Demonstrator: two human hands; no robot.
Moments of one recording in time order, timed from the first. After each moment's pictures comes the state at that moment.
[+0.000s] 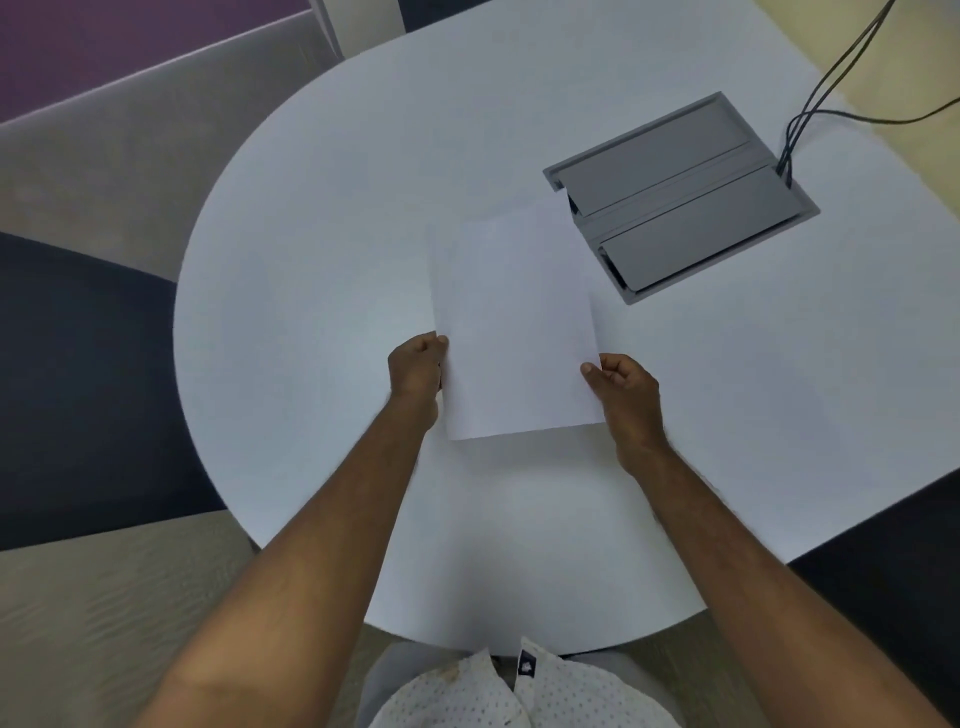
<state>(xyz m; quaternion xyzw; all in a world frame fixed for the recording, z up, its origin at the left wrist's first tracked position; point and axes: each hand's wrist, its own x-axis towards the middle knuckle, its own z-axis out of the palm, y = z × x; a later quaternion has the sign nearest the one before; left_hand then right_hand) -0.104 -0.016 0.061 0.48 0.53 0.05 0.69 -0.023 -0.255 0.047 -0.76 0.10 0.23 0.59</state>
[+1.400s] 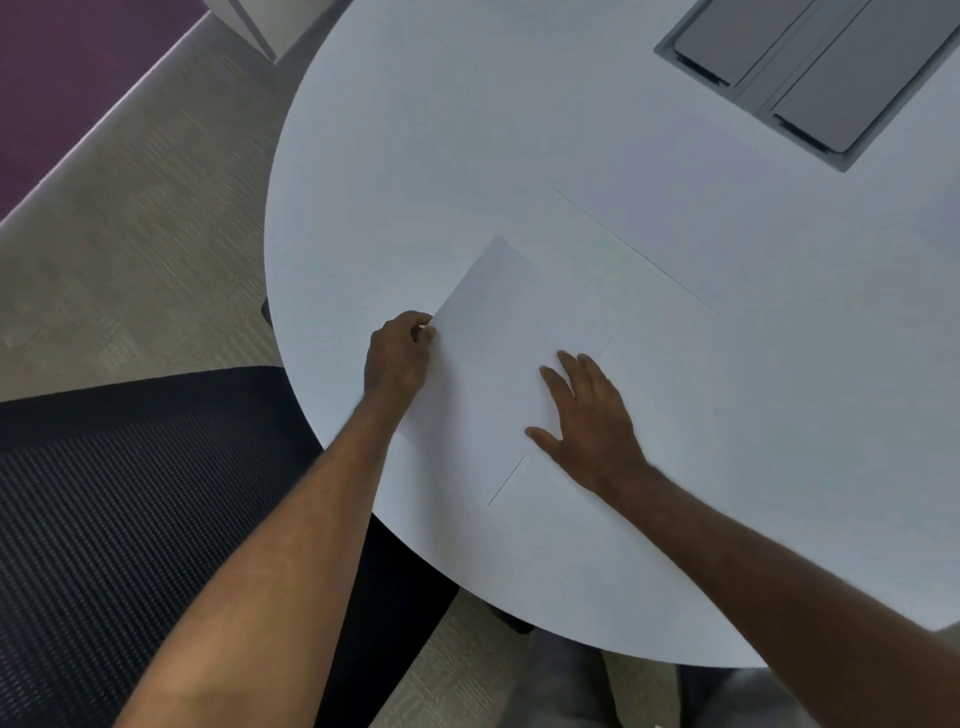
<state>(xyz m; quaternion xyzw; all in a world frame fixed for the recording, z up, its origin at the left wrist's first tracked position) -0.137 0.333 -0.026 0.88 0.28 -0.13 0.37 -0.193 0.071 -0.055 -0.96 -0.17 0.17 0.16</state>
